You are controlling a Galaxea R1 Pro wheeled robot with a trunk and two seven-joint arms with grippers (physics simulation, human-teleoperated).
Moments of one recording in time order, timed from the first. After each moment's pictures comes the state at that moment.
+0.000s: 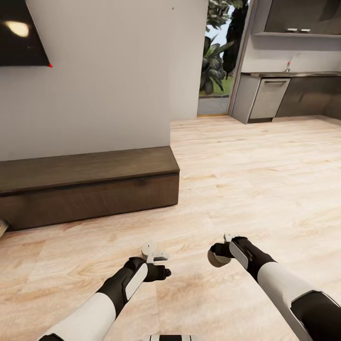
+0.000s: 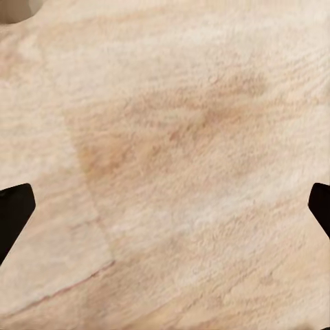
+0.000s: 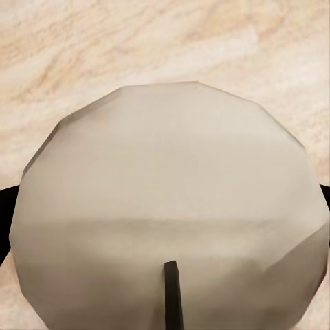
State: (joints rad) left arm -0.68 -0.15 -0.36 -0.55 0.49 0.61 0.08; right arm -0.88 -0.09 0.43 -0.36 -0.58 0.51 -0.09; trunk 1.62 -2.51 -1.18
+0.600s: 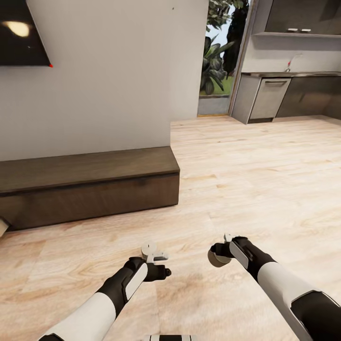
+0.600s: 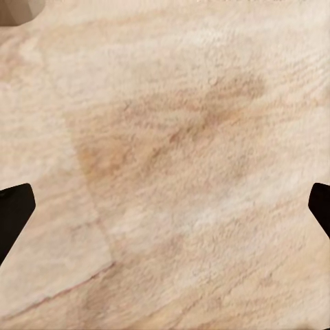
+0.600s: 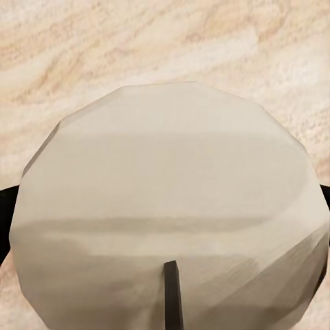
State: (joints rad) left arm -0.68 -0.15 -0.36 -0.55 0.49 0.61 0.08; right arm -0.88 -0.09 0.42 -0.36 -0.58 0.51 -0.09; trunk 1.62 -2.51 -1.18
